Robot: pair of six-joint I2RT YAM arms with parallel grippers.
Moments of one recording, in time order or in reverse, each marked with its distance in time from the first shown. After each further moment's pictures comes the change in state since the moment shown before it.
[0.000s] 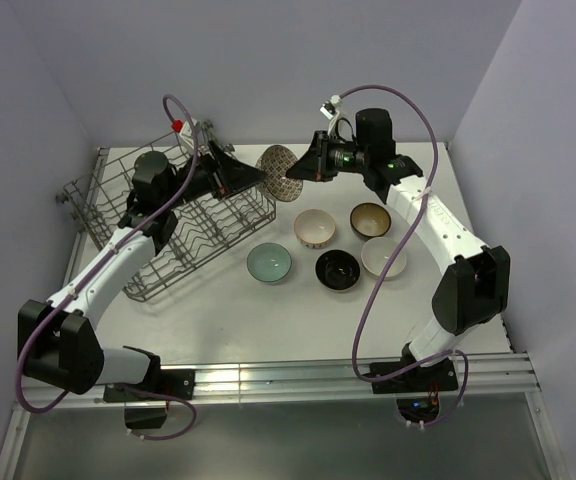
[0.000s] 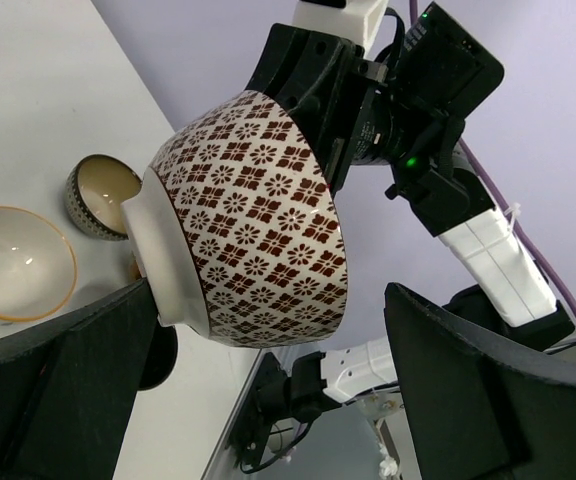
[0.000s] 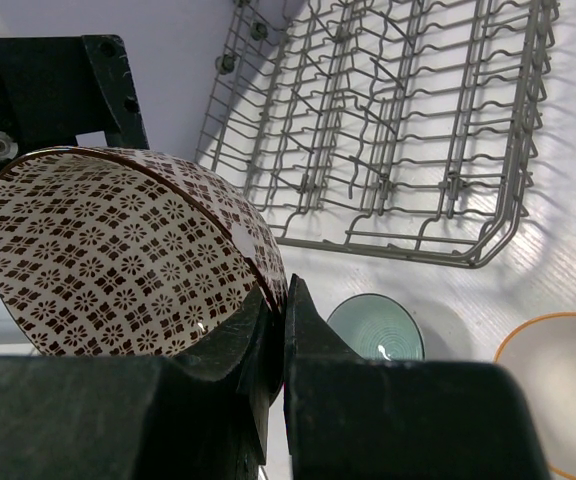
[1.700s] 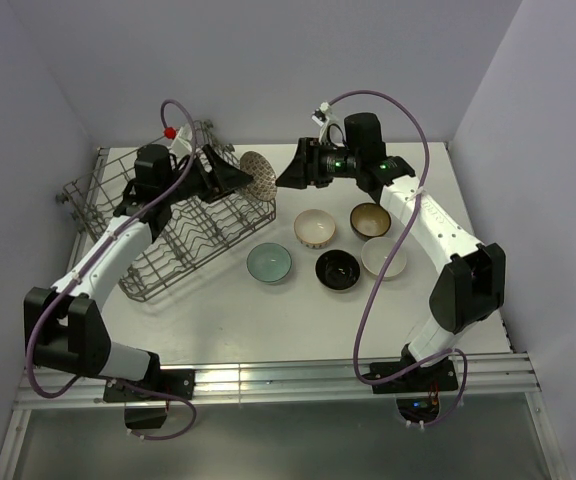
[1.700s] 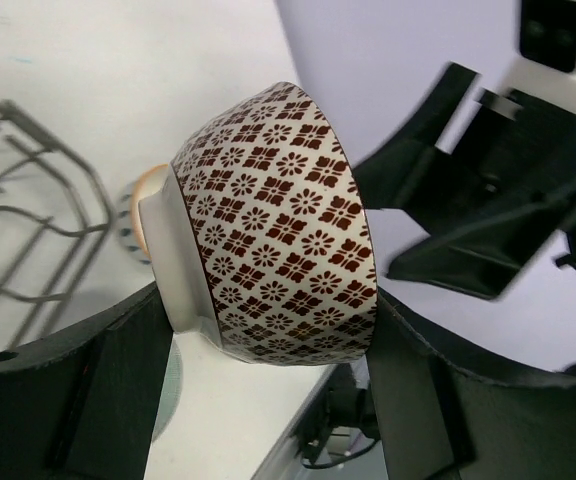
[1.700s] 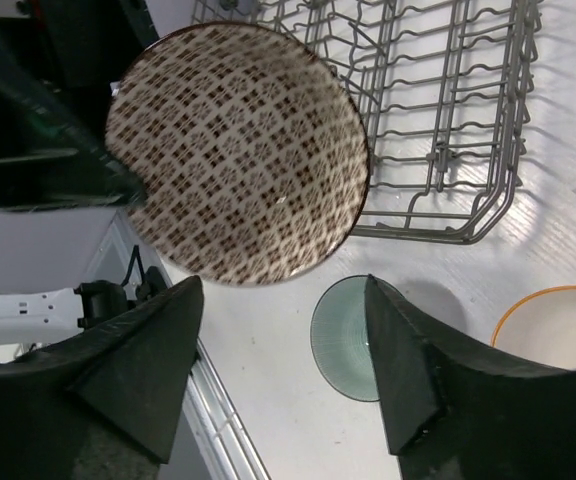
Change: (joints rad) left arm 0.076 0.068 0.060 -0.317 -0.091 0.186; right arm 0.044 0.019 0.013 -0.089 0.077 -0.045
